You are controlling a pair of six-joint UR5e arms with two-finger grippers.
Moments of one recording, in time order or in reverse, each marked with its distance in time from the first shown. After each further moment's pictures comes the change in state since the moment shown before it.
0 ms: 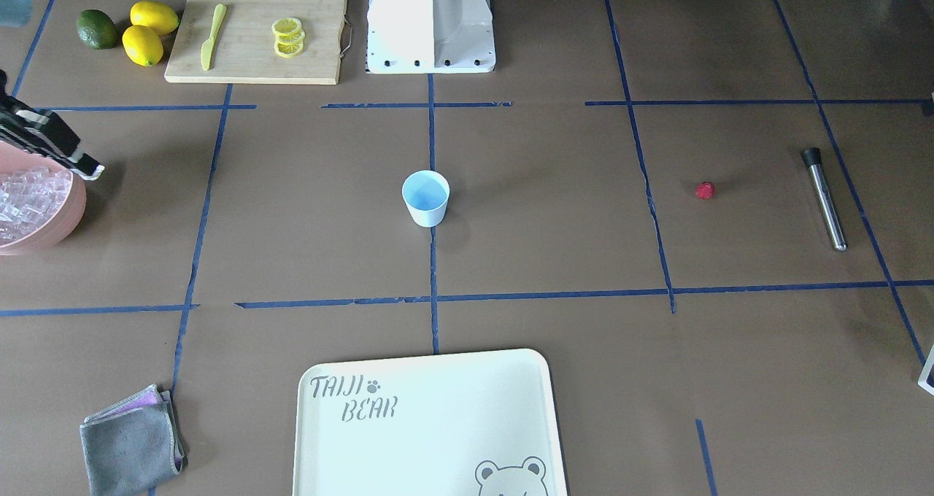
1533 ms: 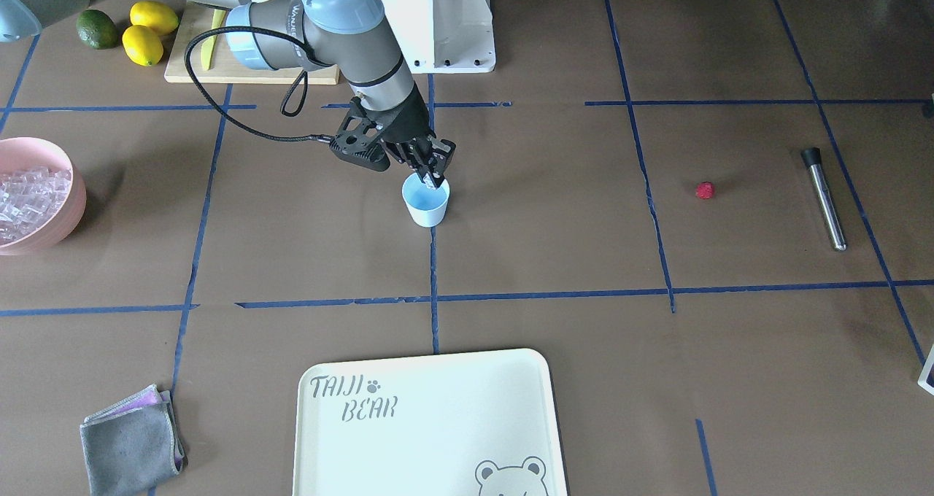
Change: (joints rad) left arm 0.001 -0.001 -0.009 -0.038 0.001 -0.006; right arm -0.569 0.578 -0.322 -0.125 -0.528 0.493
